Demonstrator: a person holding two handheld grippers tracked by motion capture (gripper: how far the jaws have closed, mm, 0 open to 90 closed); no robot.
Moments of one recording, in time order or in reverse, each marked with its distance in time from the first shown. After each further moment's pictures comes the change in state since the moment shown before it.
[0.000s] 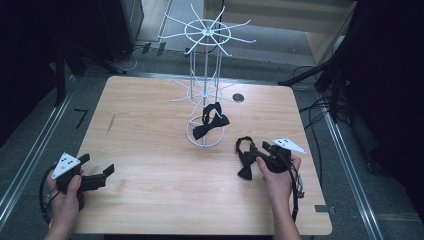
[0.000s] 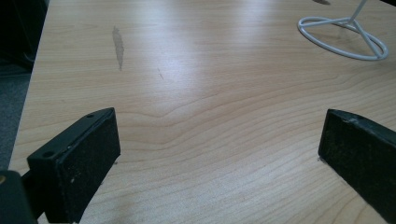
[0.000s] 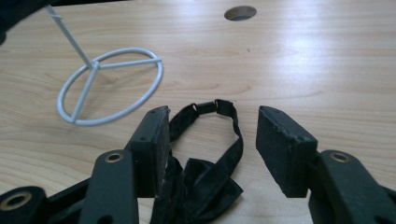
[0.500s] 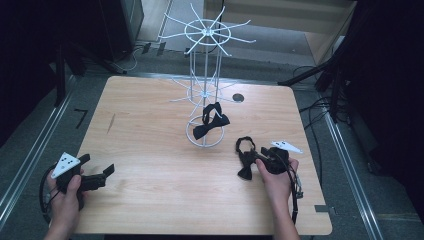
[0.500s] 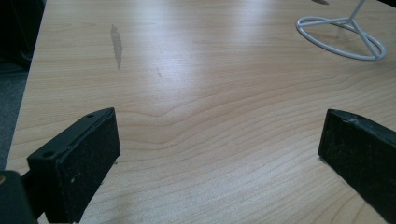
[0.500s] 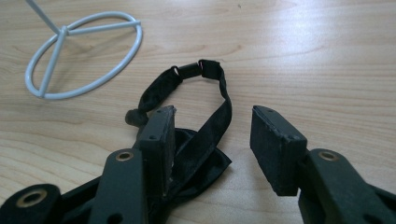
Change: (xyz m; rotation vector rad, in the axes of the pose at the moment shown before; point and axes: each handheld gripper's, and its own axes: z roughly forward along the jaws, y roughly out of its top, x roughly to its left) left arm 0.001 0.000 0.001 0.004 -0.010 -0.005; right arm -0.010 -0.015 0.014 0.103 -0.025 0.040
